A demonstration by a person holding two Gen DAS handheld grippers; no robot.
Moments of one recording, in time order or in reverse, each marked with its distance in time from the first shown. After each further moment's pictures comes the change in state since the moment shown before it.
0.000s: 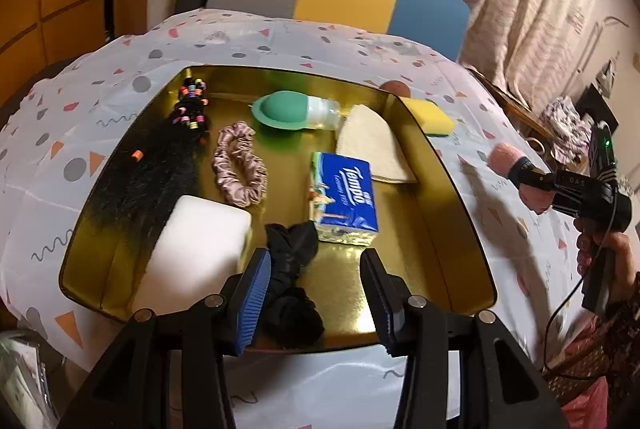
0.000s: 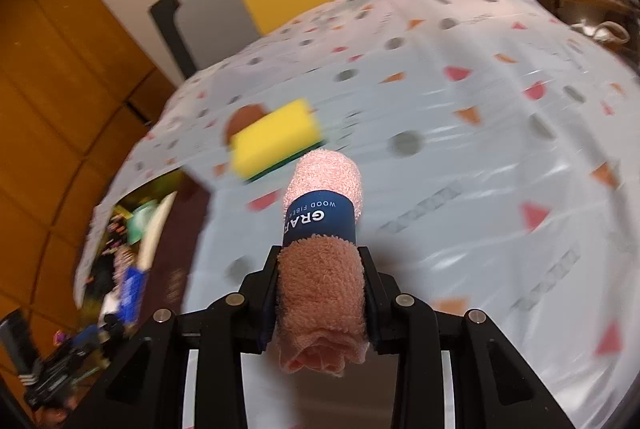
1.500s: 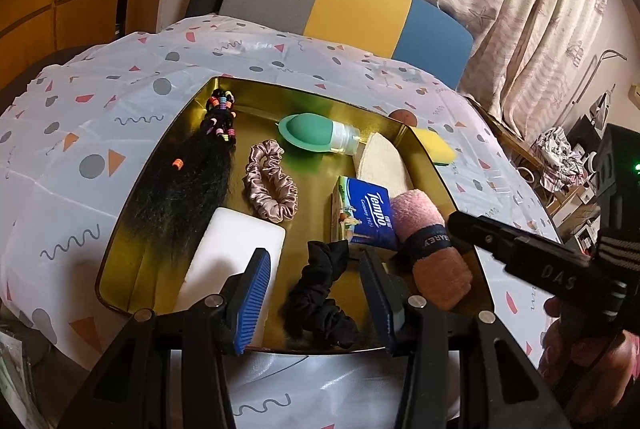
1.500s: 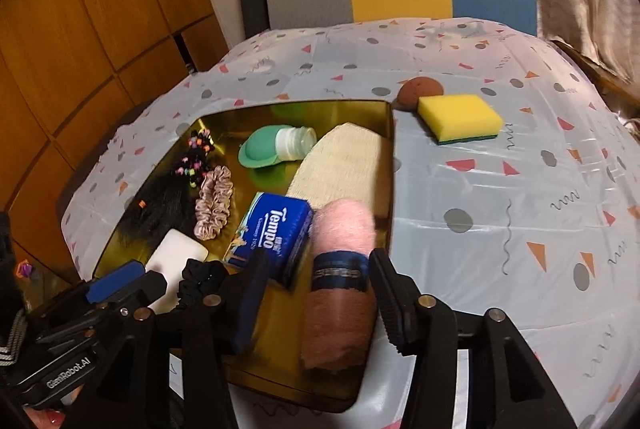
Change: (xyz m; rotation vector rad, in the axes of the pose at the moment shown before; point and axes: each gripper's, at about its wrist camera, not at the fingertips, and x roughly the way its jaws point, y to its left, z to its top) left arm -0.016 0.038 0.002 -0.087 -0.059 -0.052; right arm 0.026 0.213 -0.082 -0.266 -0.014 -0.097
